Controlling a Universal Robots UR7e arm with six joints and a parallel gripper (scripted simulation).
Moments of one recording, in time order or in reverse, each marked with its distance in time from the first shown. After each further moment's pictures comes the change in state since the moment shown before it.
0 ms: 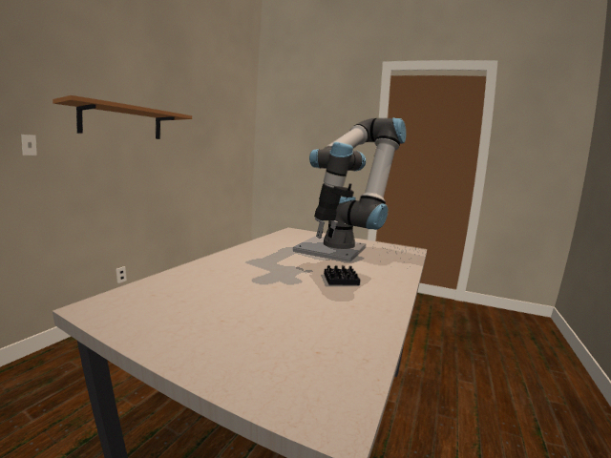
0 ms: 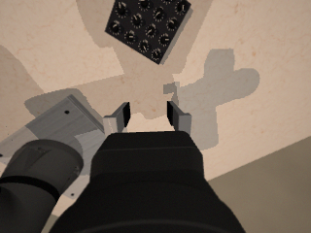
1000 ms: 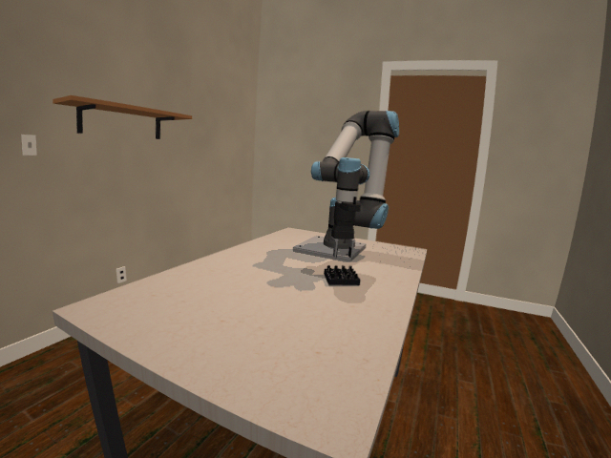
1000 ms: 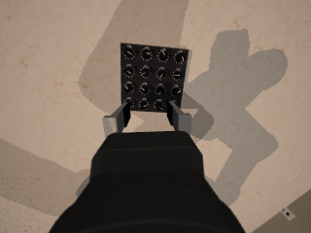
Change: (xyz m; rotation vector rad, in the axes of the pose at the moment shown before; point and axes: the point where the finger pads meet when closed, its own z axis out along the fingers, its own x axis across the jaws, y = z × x) arm -0.015 -0.097 0.033 0.149 -0.097 0.429
